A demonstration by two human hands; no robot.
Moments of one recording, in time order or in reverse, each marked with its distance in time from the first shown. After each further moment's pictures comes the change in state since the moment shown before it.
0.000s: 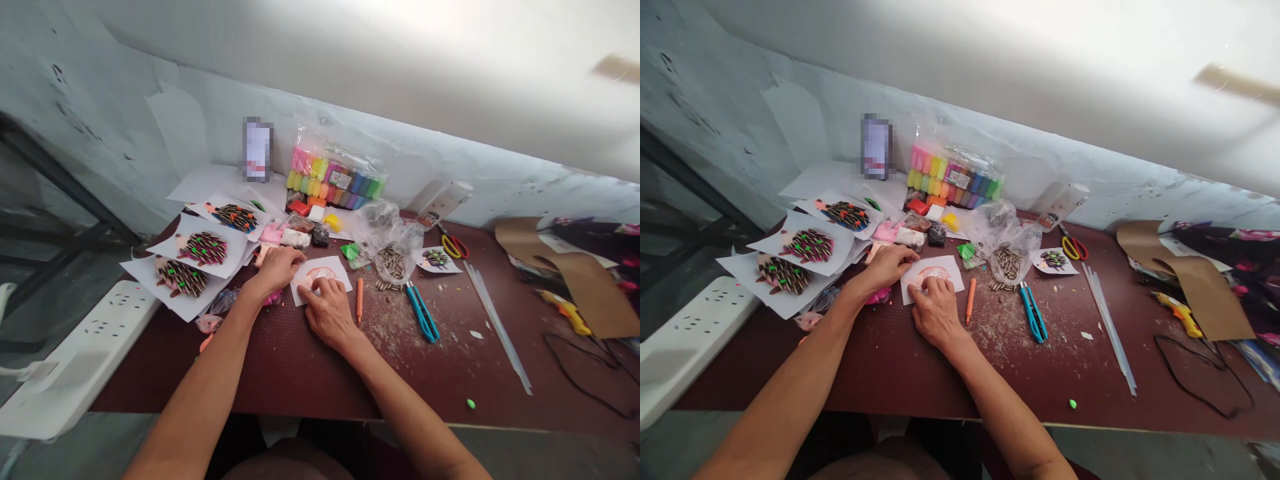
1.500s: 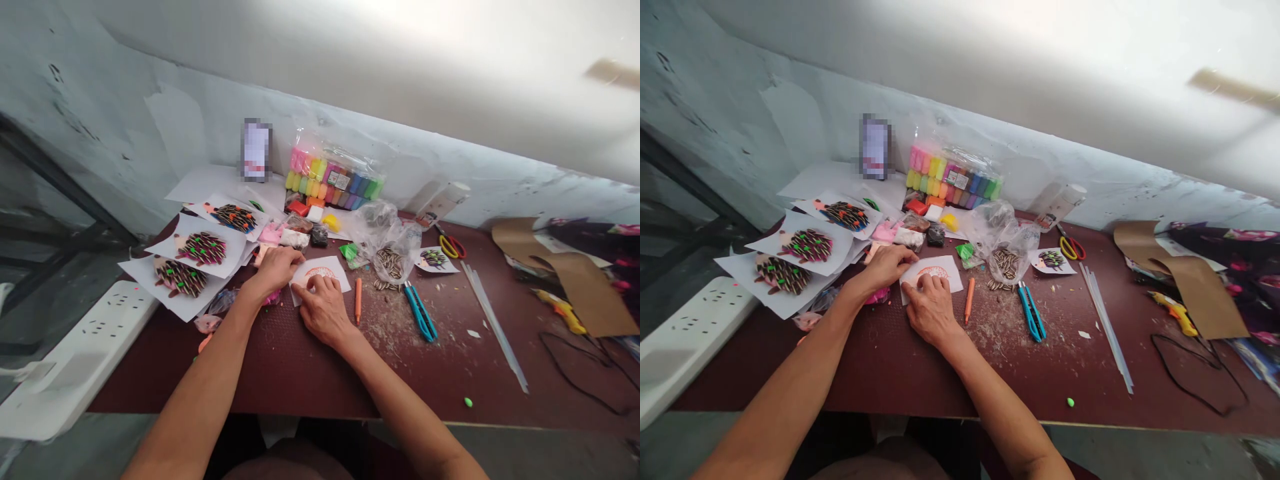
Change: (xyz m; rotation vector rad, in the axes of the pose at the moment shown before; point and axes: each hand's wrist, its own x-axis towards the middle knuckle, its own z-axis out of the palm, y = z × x) left_hand 0.000 -0.001 0.003 0.046 0.017 0.024; right_hand 0.008 -0.005 0.000 0.027 -0.063 0.006
